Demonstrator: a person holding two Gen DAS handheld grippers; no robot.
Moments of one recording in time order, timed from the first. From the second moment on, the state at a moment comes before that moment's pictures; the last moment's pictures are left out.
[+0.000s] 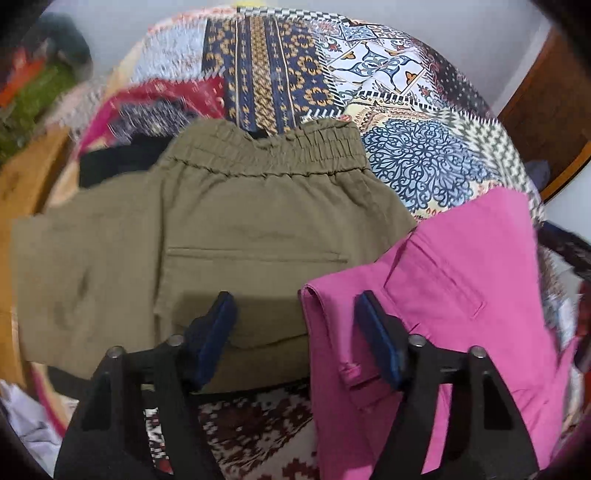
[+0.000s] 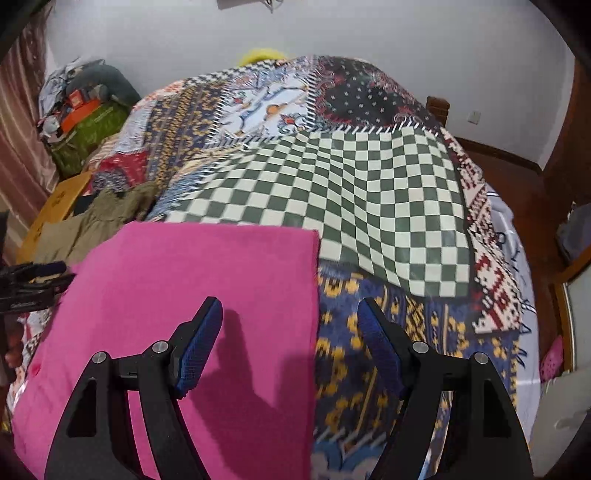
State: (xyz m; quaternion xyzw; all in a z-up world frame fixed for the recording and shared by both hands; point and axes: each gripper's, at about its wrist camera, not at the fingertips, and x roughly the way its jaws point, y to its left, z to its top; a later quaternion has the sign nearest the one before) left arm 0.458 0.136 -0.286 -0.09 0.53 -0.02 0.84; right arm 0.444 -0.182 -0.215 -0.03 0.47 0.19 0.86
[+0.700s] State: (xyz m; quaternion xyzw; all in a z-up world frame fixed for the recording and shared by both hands) left arm 0.440 0.109 -0.228 -0.01 0.49 0.02 0.87; right arm 0.462 -0.159 -0.190 -0.02 0.43 0.19 0.88
